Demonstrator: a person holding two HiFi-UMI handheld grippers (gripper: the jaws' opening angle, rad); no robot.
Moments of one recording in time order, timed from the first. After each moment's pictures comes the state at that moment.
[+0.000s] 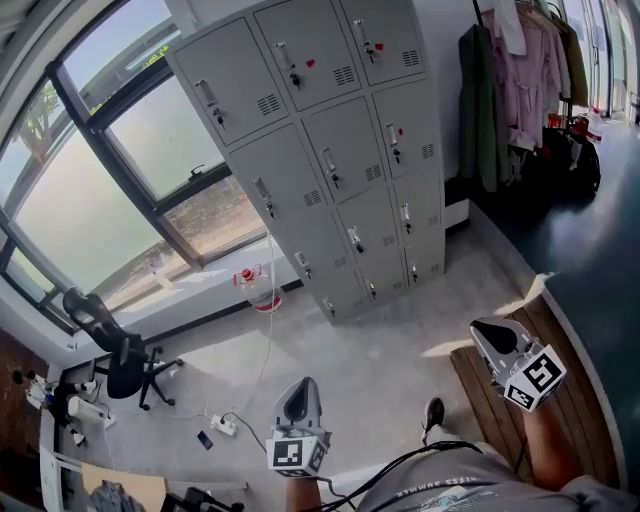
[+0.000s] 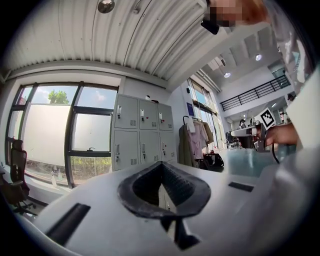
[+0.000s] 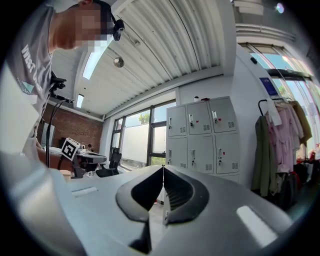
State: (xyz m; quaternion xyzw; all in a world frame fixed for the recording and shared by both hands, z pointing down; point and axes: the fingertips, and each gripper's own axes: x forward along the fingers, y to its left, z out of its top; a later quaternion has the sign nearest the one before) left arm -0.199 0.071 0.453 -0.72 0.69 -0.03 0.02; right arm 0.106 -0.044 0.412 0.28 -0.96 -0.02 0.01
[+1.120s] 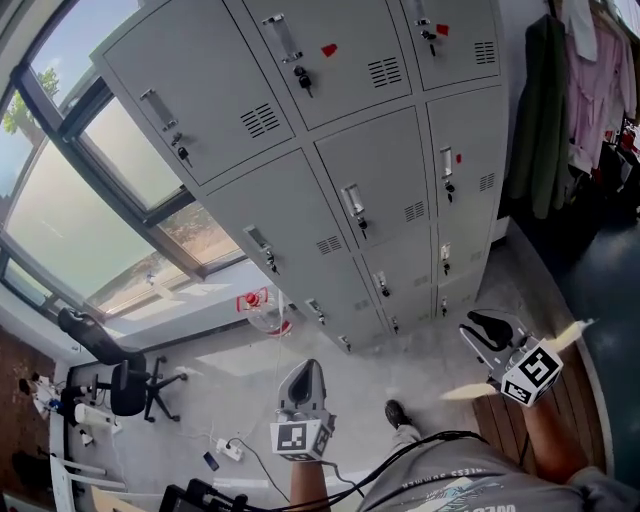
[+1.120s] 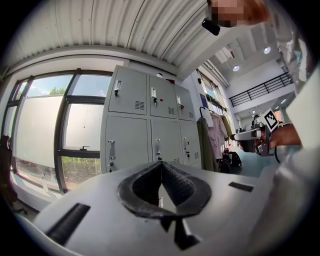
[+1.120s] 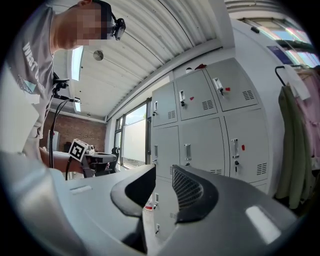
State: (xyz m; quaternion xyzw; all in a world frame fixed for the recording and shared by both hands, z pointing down) left arm -0.341 -0.314 0.482 -0.71 0.70 -0.04 0.01; right arm -0.064 -0.419 0.457 0.23 -0.97 0.01 0.01
